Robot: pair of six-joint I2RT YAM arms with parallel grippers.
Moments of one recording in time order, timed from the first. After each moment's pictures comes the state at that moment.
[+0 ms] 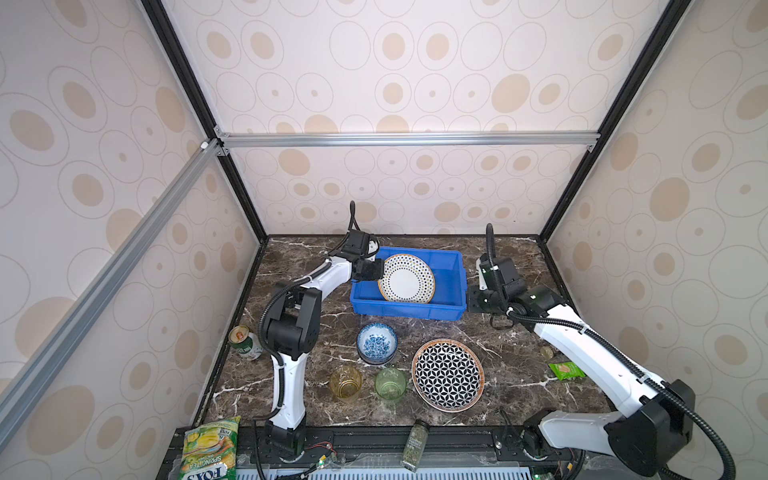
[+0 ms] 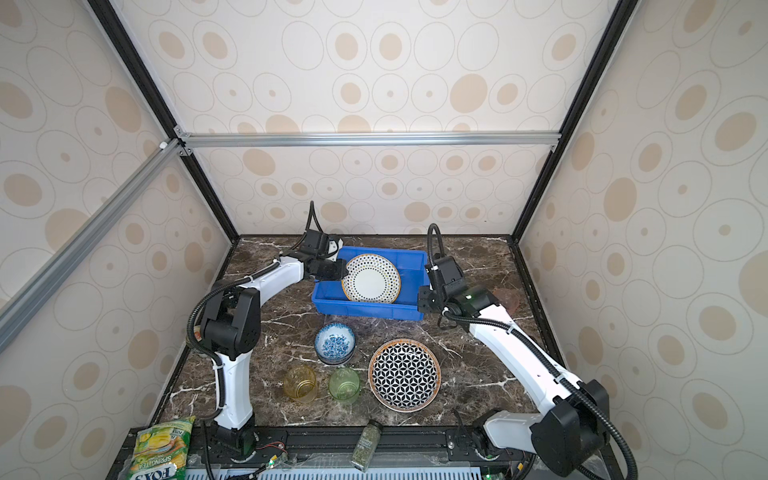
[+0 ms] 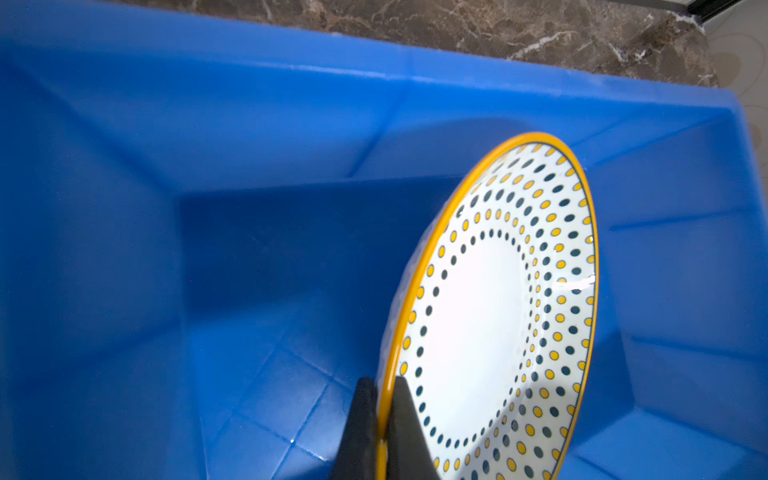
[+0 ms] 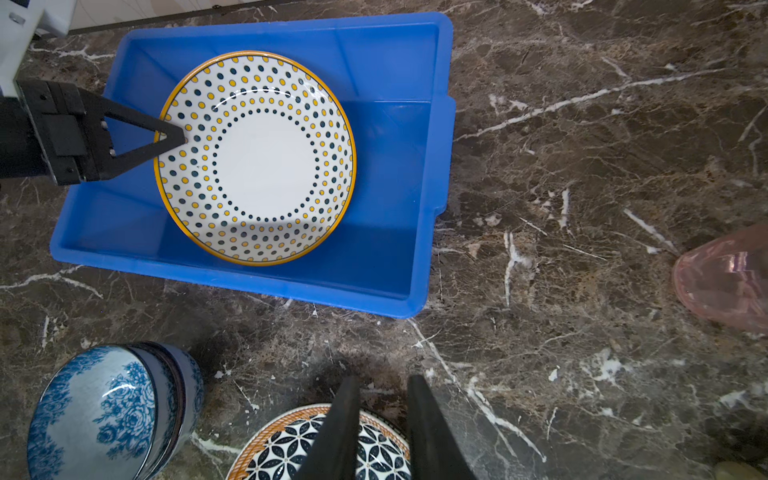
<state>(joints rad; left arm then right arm) -0.32 2.09 1.62 -0.44 0.27 -0.26 0.47 1.27 1.14 -0.74 0.13 0.44</state>
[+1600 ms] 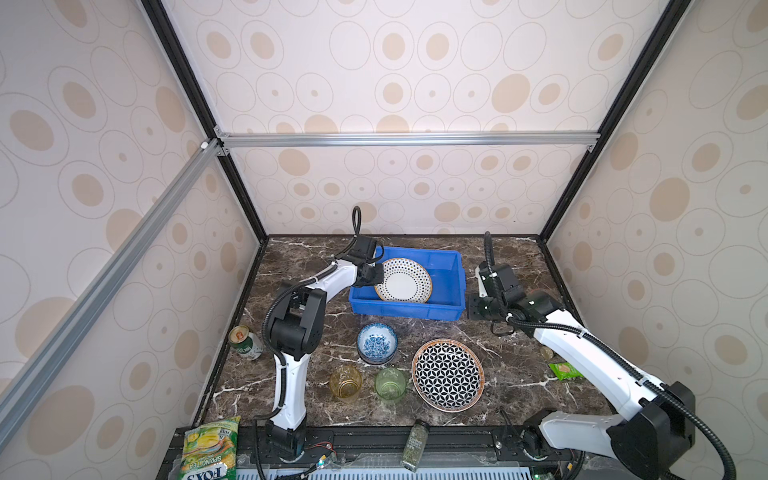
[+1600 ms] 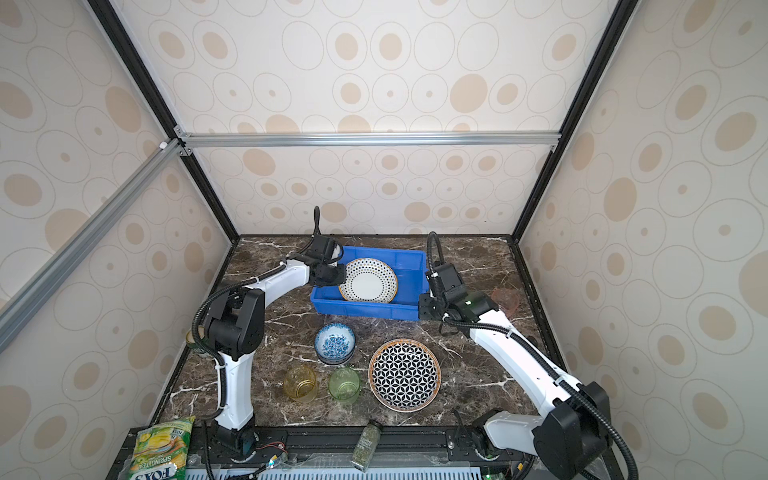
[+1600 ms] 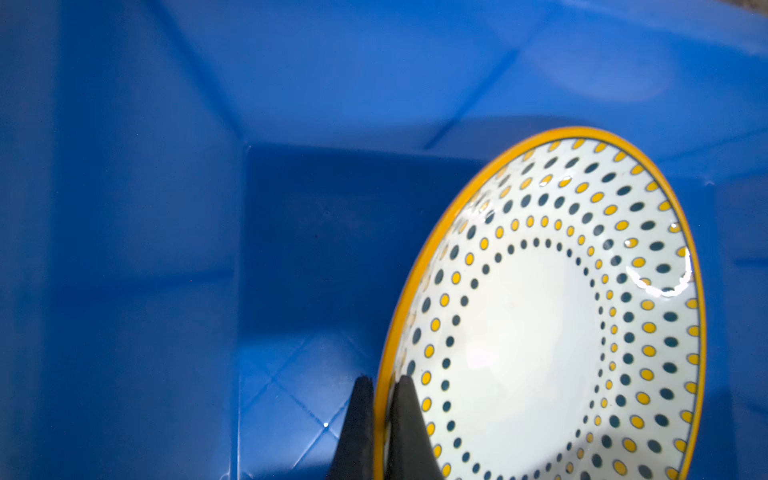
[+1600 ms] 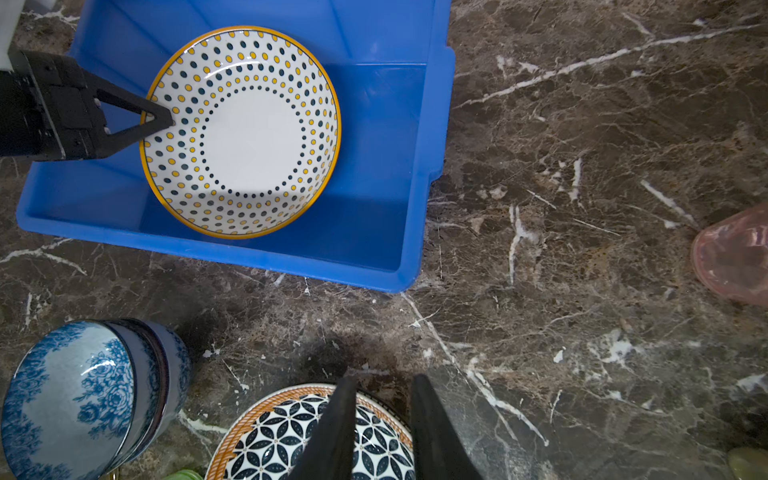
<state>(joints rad) -0.37 2.11 1.60 -0.47 0.04 -0.35 0.47 1.25 1.07 -0.73 0.10 0.44</state>
